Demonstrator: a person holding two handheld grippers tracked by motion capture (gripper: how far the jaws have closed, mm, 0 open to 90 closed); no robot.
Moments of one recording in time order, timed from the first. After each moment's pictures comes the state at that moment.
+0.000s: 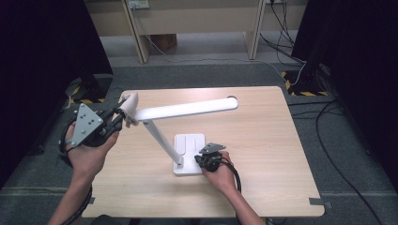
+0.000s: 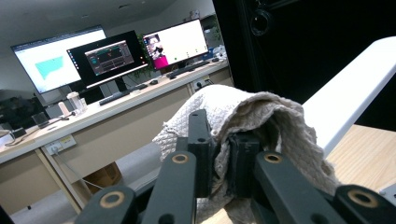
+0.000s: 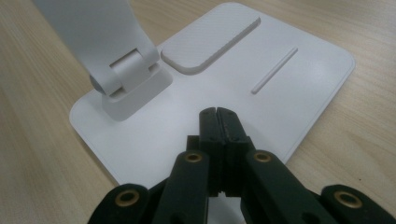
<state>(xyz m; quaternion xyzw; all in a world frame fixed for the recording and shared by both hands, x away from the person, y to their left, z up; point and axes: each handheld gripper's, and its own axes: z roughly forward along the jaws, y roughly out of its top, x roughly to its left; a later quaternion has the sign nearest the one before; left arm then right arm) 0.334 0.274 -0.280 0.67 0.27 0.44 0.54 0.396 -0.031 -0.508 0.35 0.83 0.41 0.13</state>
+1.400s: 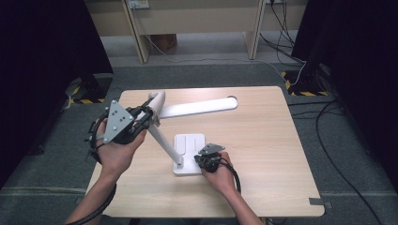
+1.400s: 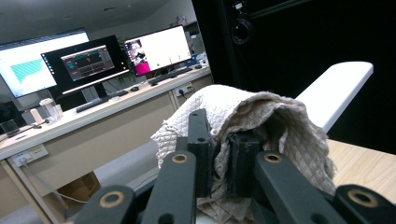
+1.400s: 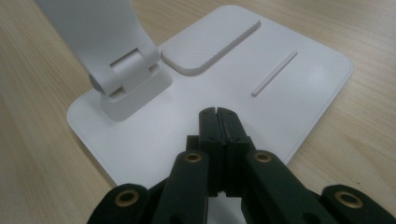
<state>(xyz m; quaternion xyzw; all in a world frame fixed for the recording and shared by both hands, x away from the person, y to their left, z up) 0.342 0.211 -0.278 0.67 0.26 0.41 0.56 0.395 -0.030 -0.509 0.34 0.83 0.41 0.14</state>
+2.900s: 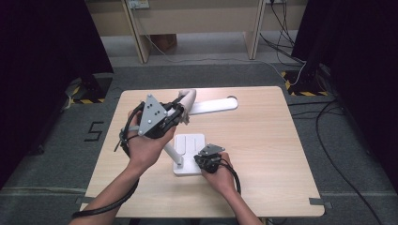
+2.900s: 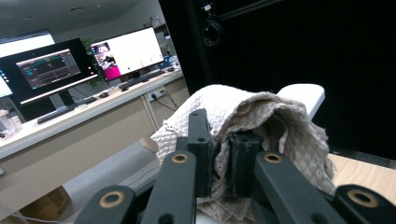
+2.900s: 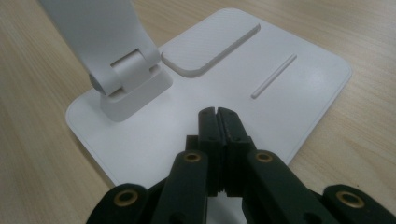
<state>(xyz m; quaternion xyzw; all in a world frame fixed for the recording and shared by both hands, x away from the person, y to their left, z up) 0.357 0.146 -0.272 0.69 0.22 0.38 0.57 0.393 -0.029 -0.511 0.33 0.83 0.42 0.15</state>
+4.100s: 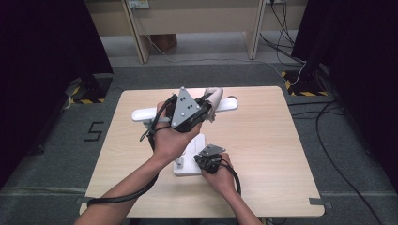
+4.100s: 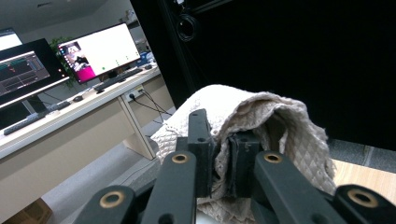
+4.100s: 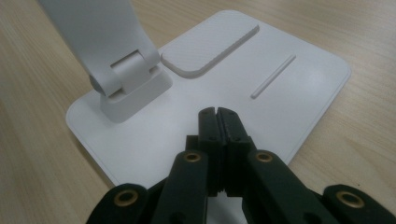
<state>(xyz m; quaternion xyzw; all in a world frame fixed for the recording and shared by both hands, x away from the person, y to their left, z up) 0.370 0.088 -0.263 0.73 0.19 0.36 0.56 0.393 -0.030 -0.512 0.34 0.83 0.42 0.15</state>
